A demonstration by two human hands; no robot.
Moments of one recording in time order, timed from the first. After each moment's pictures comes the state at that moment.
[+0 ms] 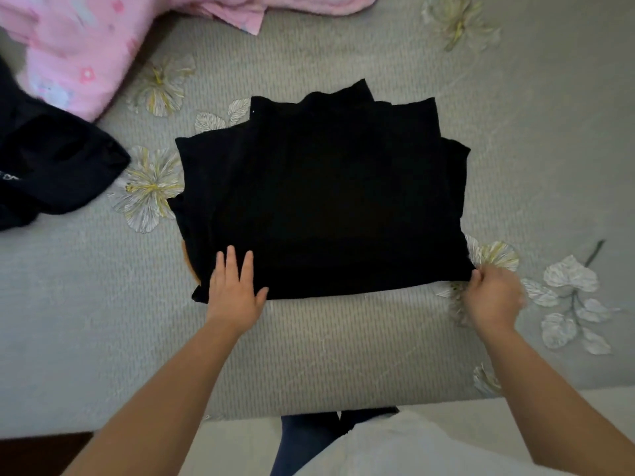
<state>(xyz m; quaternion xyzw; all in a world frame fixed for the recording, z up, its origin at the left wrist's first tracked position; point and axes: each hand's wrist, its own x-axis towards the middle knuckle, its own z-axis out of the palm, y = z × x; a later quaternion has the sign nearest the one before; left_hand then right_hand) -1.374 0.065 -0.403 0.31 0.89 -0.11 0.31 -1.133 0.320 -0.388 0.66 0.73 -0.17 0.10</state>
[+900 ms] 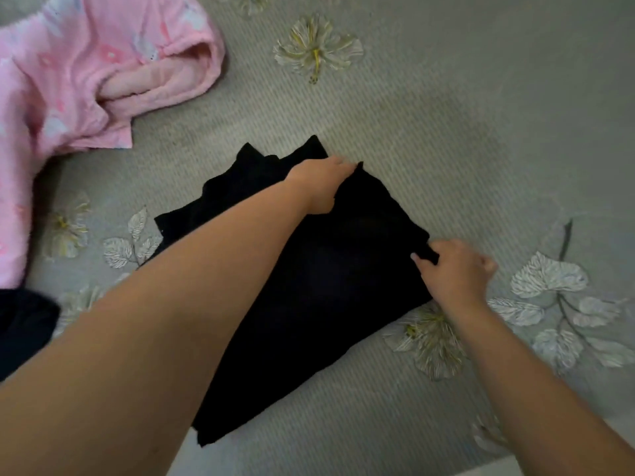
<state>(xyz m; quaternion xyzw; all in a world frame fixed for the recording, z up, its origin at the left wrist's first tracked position) -1.369 0.448 -0.396 0.69 0.66 -0.15 0.27 -1.143 0.411 -0.410 0.63 0.72 -0.28 0.03</state>
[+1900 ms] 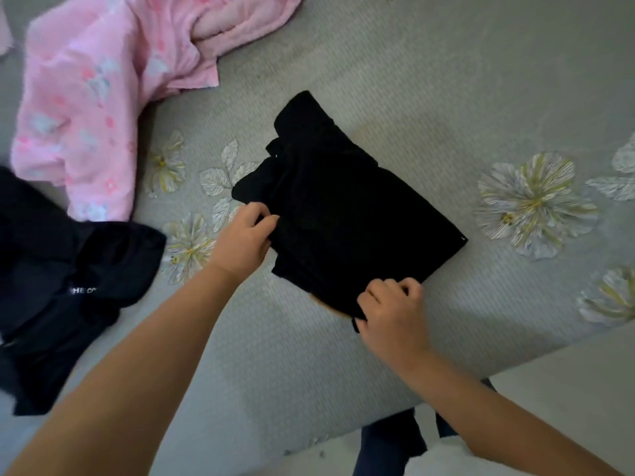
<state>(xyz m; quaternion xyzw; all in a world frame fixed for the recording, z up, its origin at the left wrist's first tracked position) -1.477 0.142 -0.333 0.69 0.71 0.02 0.16 -1.236 0.141 -0.354 0.42 0.88 -0.22 -0.08</state>
